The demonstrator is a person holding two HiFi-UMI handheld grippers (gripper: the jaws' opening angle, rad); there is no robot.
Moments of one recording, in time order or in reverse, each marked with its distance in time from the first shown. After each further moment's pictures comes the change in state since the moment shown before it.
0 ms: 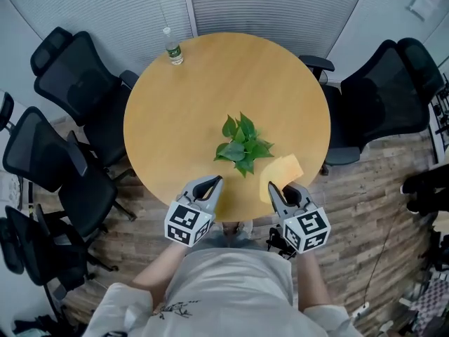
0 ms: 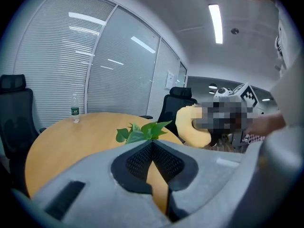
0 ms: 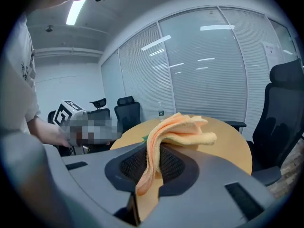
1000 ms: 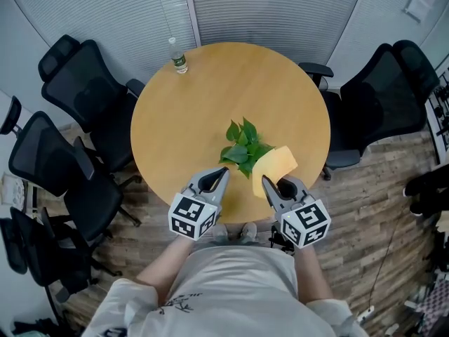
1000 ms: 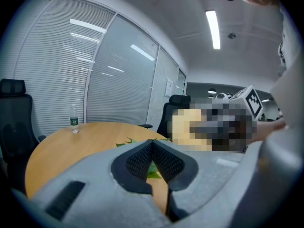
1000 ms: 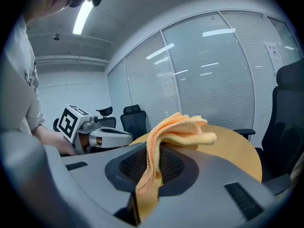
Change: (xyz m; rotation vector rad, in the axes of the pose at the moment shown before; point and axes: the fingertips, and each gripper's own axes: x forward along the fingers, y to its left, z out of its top) left arm -0.004 -0.004 0.050 0.017 -0.084 0.002; right arm 0.002 0.026 0.048 -0.008 -0.102 0.068
